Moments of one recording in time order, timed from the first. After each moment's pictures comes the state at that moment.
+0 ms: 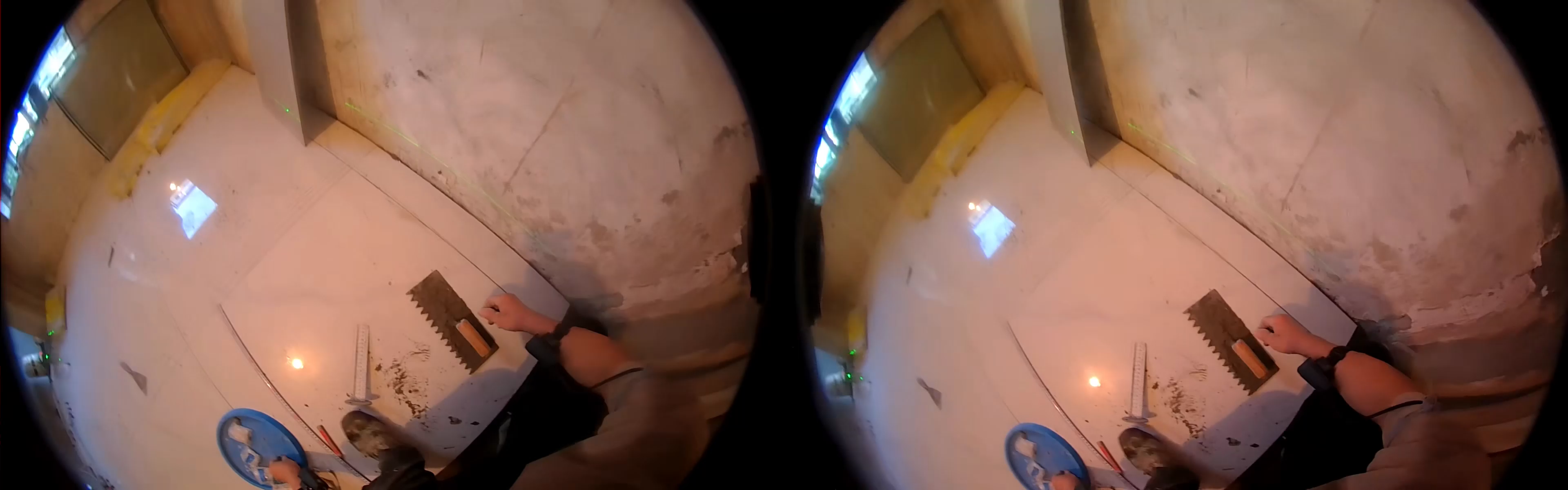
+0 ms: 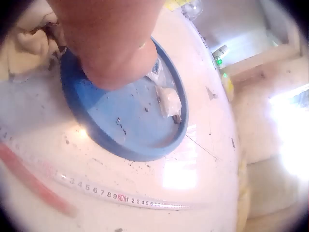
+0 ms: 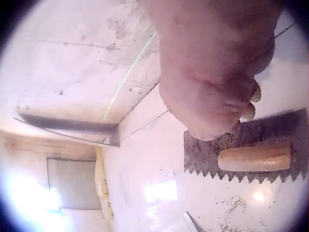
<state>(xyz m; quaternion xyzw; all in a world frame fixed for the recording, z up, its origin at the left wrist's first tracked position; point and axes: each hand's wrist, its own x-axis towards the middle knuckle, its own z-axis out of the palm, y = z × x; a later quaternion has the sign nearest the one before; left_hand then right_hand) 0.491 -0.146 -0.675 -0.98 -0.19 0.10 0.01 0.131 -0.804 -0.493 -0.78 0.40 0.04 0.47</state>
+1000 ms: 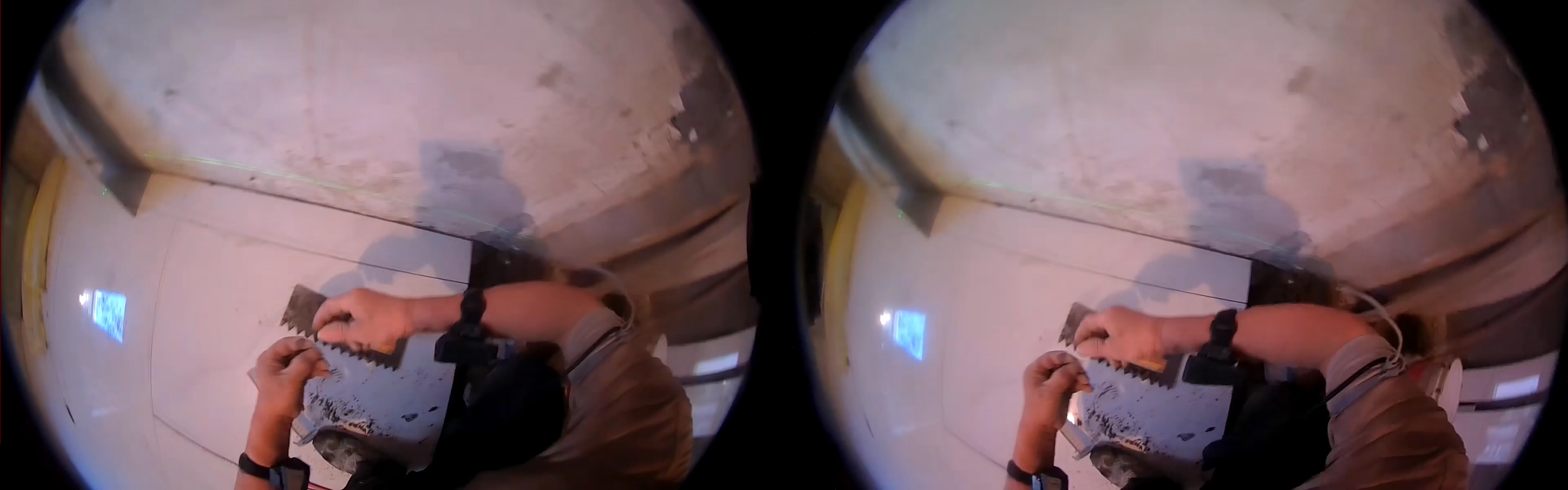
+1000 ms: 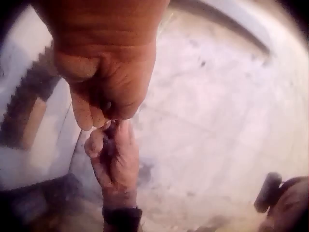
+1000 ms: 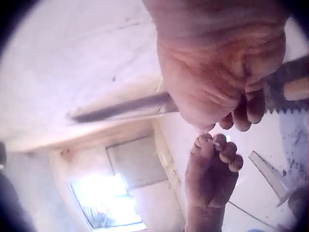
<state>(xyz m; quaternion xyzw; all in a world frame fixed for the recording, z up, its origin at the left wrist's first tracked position) 0.376 -0.687 -0.423 -0.52 0.22 0.69 -0.45 0.170 -0.796 -0.395 -0.58 0.36 -0.04 0.73</state>
